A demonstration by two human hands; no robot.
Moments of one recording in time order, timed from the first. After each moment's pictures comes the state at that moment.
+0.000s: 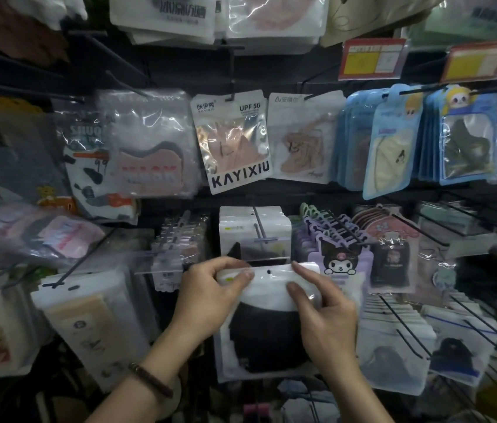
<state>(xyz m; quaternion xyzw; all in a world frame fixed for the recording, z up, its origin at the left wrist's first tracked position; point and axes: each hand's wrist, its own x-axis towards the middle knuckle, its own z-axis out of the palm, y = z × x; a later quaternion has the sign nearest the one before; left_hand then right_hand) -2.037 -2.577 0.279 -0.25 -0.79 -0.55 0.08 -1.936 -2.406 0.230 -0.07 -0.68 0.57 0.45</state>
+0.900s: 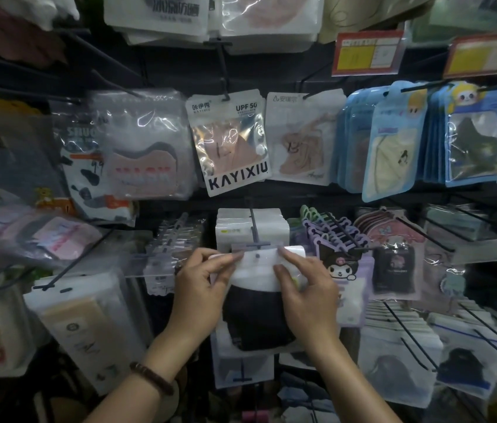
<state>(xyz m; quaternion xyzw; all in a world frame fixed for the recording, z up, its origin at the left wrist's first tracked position) -2.058 -2.564 0.259 -0.31 -0.75 -0.54 0.22 -1.978 -2.387 0.240 -0.06 -0.74 0.47 0.48</state>
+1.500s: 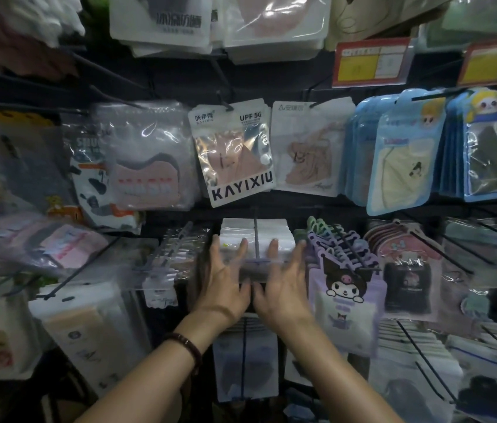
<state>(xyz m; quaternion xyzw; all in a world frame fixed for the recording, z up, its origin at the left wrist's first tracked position) -2.116 -2.513 0.243 -0.25 -0.90 -0.32 0.12 -2.039 -2.387 0.260 -0.15 -0.94 0.22 0.20</state>
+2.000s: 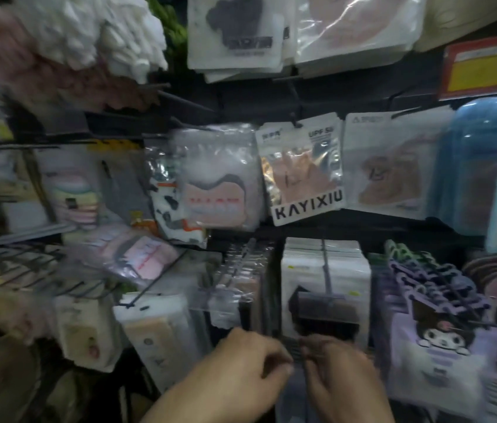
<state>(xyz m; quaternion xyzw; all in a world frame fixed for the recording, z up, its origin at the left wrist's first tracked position) -2.023 -2.604 0.308 -0.30 -0.92 -0.24 -0.02 -1.994 -2.416 0.239 -0.03 -0.94 0.28 0.22</state>
